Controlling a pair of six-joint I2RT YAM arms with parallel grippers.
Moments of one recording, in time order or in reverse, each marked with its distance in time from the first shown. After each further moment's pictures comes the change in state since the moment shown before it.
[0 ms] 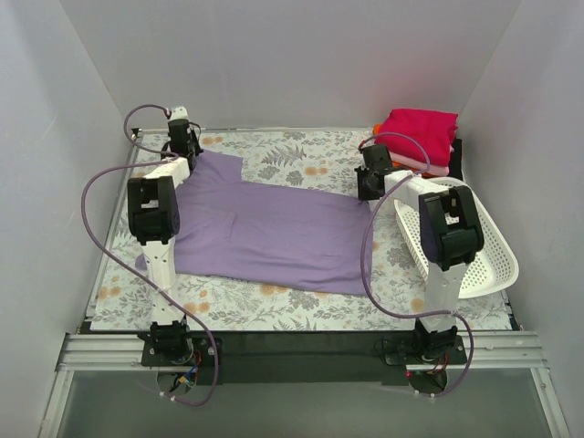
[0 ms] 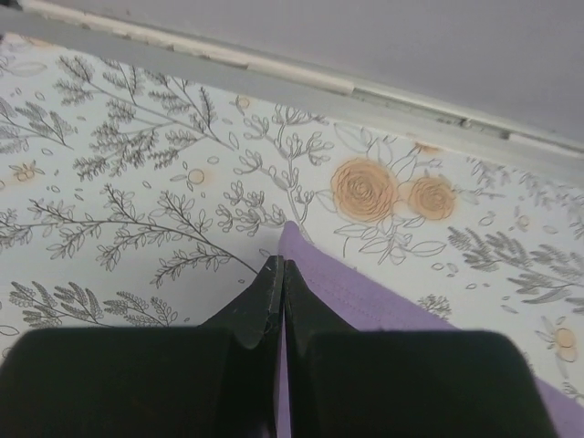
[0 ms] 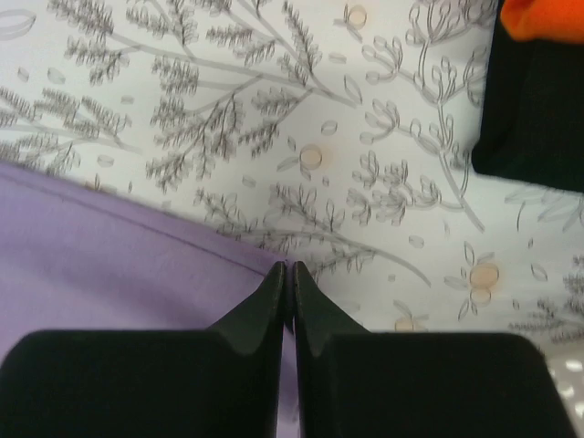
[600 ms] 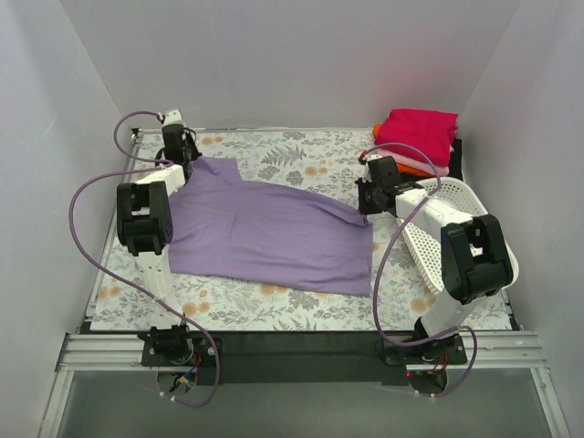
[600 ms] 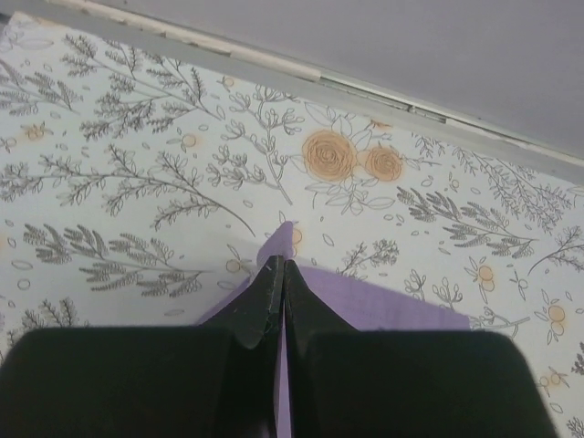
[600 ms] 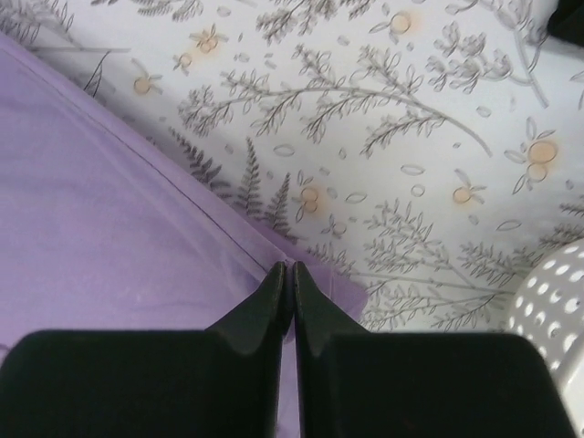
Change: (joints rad) left arm 0.004 -0.204 -0.243 0.107 0.064 -0.067; right arm 0.042 -0.312 -0.261 0.008 -0.106 0.001
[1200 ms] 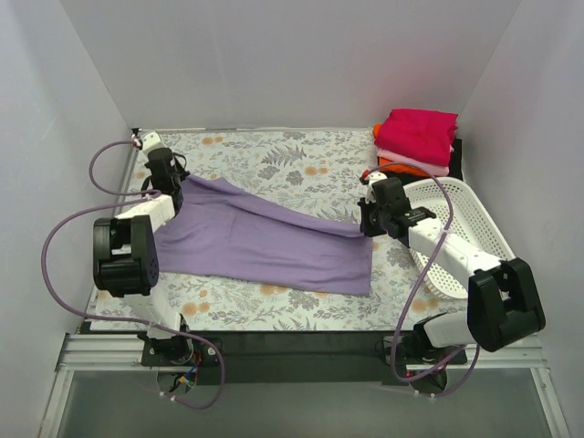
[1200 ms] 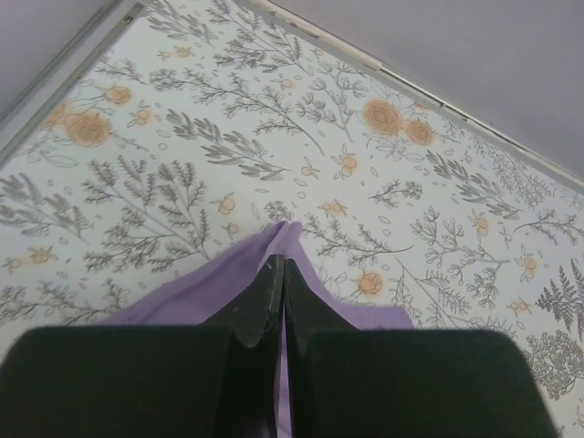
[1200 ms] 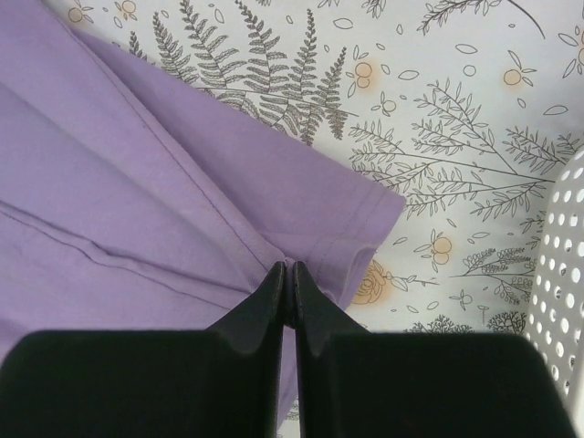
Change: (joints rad) left arm 0.017 -0.428 -0.509 0.110 -0.125 -0.131; right arm 0.085 -0.317 -0.251 -0.030 -0.003 0.004
